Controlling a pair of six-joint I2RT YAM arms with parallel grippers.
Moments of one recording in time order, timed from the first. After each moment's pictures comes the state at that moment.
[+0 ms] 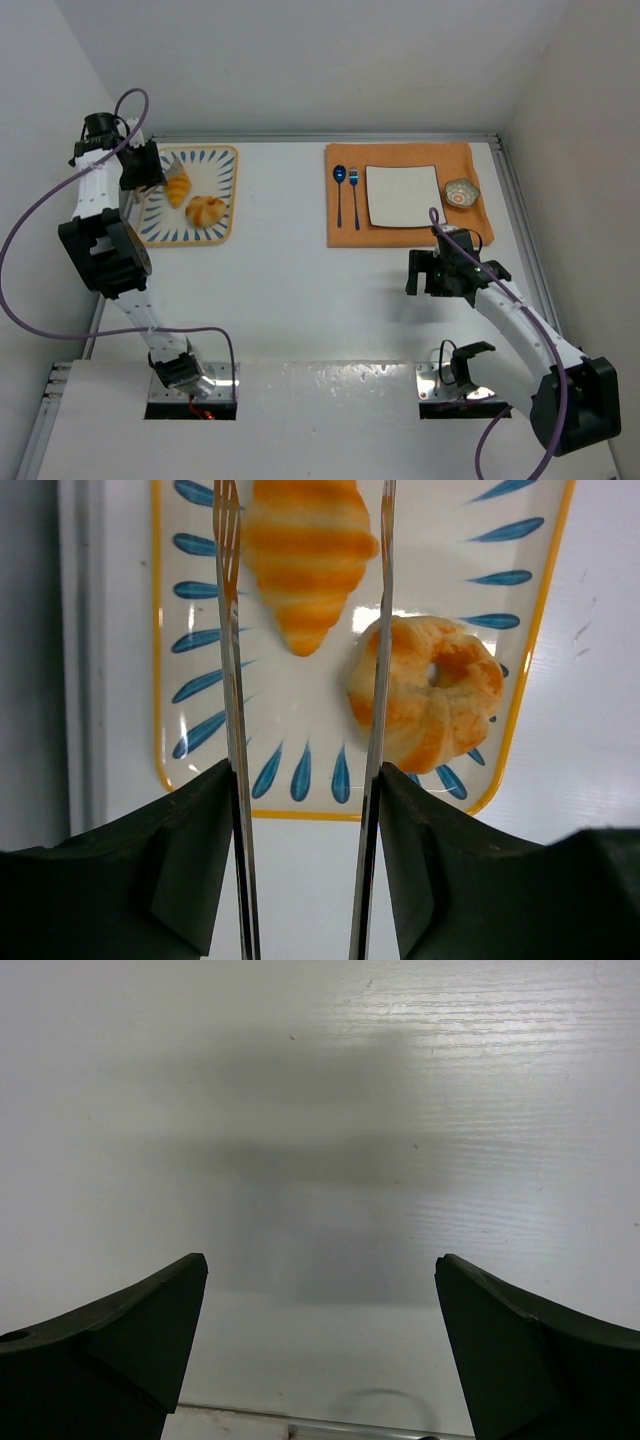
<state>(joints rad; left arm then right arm) 0.39 1.93 1.81 -0.82 0.21 0.10 0.24 1.00 0.54 -0.60 0.02 0.29</state>
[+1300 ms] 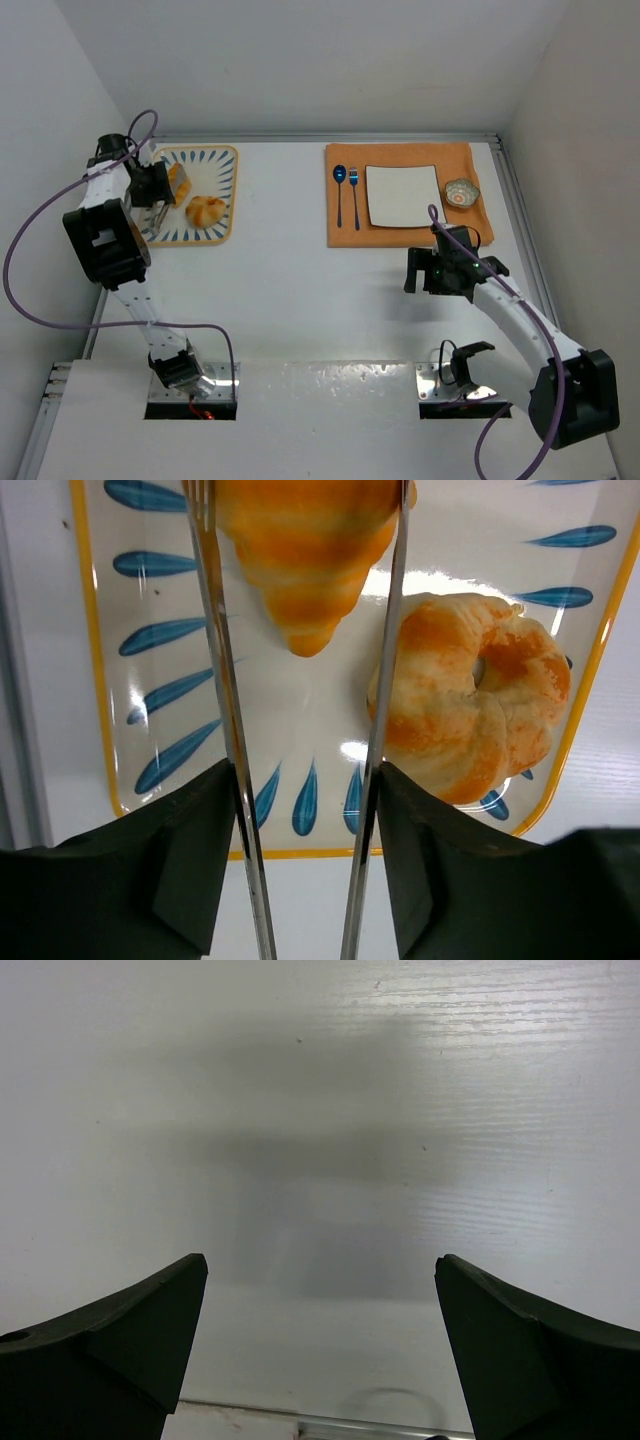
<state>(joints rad) 0.40 2.03 1.71 -0.72 0.25 0.14 0.24 1.03 0.56 -0.60 0.01 0.31</state>
